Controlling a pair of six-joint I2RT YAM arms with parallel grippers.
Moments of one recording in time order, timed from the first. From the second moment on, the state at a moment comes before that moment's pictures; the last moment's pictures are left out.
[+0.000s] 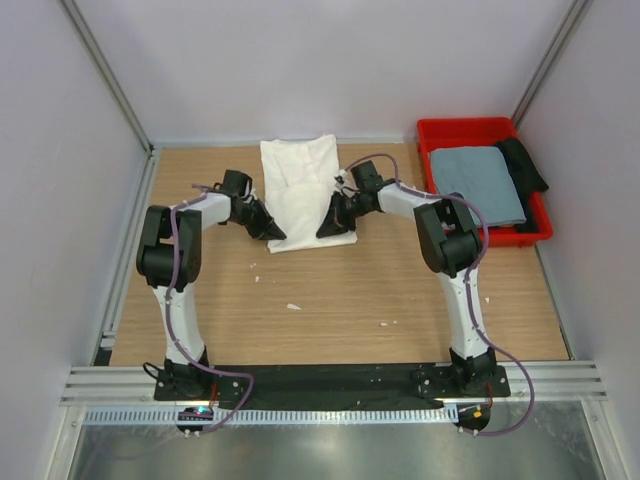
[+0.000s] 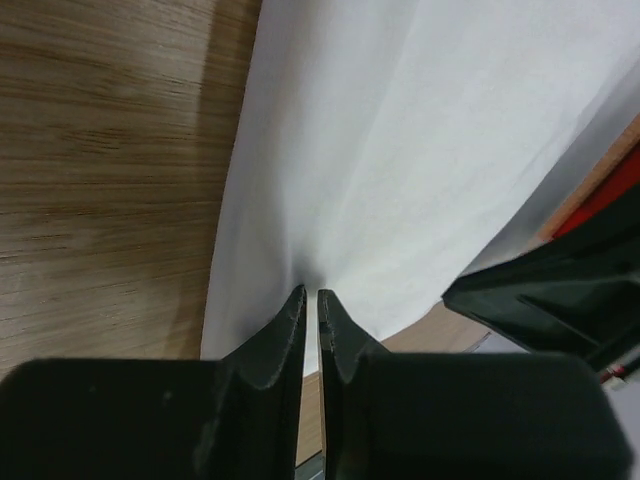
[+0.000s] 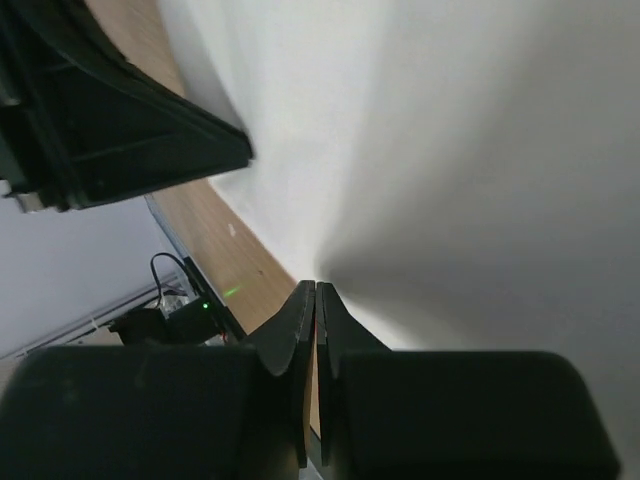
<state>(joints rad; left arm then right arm) -0.17 2.06 1.33 -0.42 0.51 -0.78 0.42 2.29 1.70 -0.38 -0.79 0.63</state>
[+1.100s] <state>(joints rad) -0.25 1.97 1.18 -0.41 0.57 -0.70 0.37 2.22 1.51 -0.30 -0.81 0.62</state>
